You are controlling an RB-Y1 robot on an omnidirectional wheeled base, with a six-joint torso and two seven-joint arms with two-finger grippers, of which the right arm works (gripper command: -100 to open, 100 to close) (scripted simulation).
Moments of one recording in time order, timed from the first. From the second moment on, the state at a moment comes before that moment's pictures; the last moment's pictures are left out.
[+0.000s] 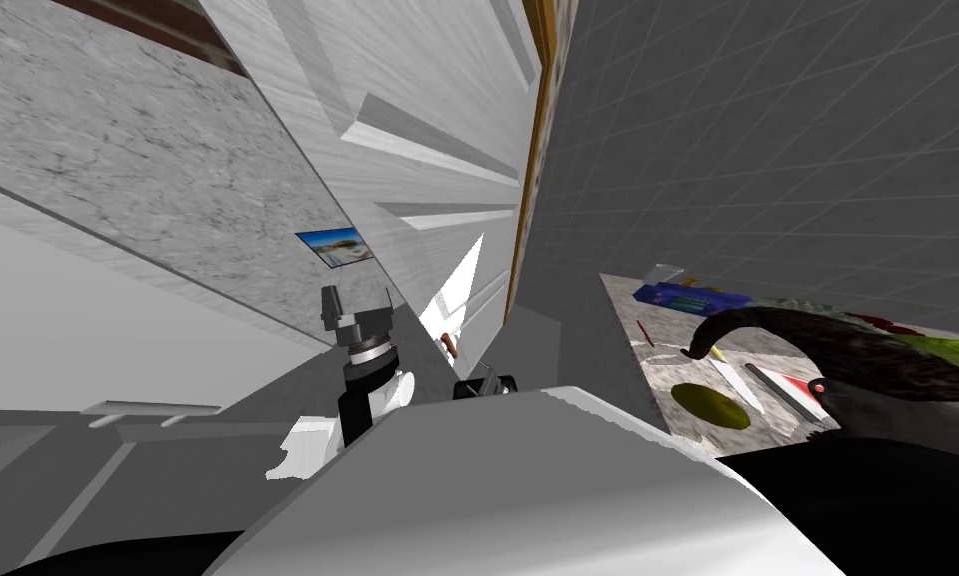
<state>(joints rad) 0.41 -0.03 0.36 -1.16 -2.20 0.93 1.06</state>
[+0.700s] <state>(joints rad) 0.39 0.02 0.35 -1.14 -2.18 0.90 1.04</state>
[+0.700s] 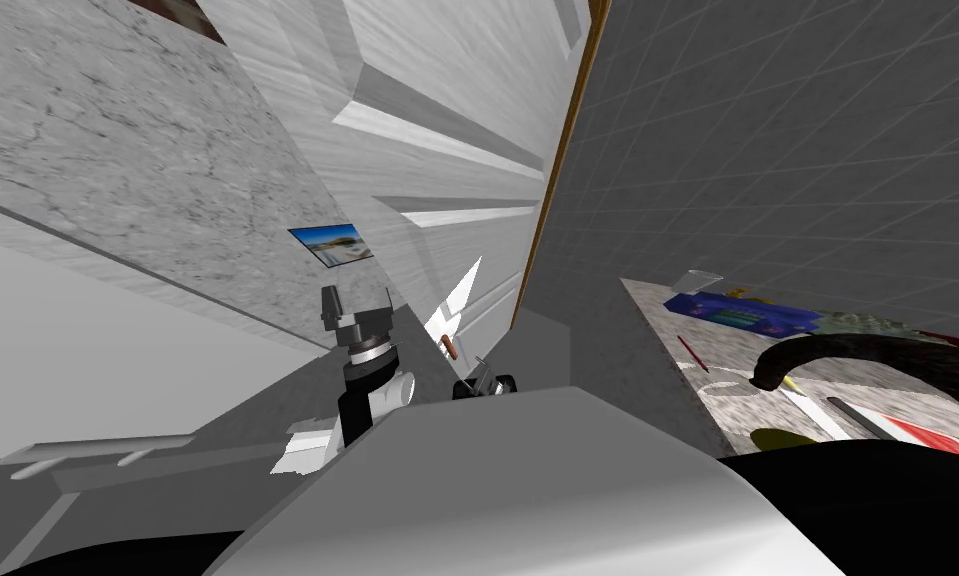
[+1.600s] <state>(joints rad) 0.42 -0.02 0.34 -1.16 -2.24 0.91 1.08</state>
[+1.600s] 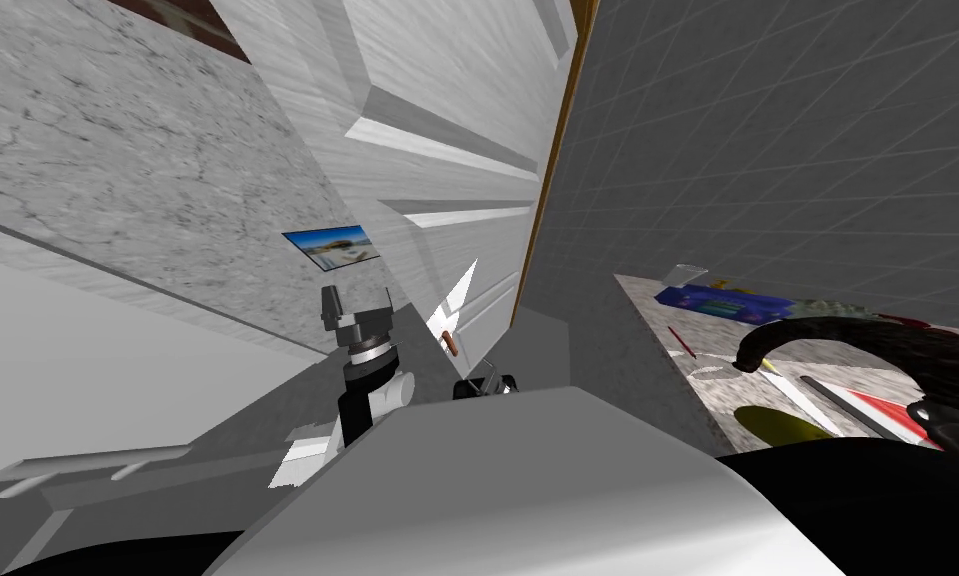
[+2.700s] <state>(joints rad) 0.44 -0.03 0.30 -1.16 -2.33 0.90 1.14</state>
